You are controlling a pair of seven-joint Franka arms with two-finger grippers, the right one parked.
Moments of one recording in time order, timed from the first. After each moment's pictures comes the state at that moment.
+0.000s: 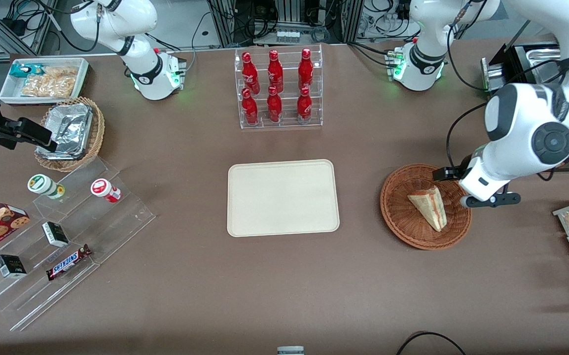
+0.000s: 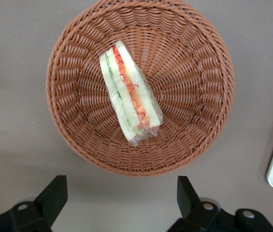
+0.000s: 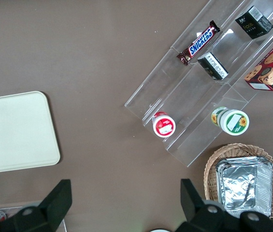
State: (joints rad) arm -0.01 0.17 -0.10 -1.98 -0.01 1.95 -0.18
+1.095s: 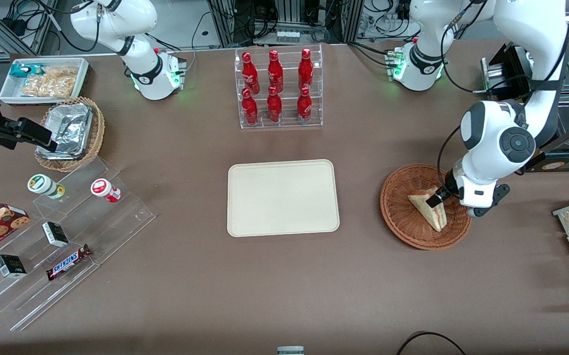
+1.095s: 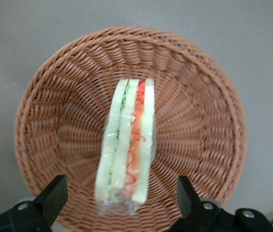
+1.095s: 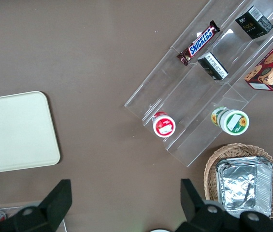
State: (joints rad) arm -0.01 0.20 -0.11 -2.16 -0.01 2.36 -0.85
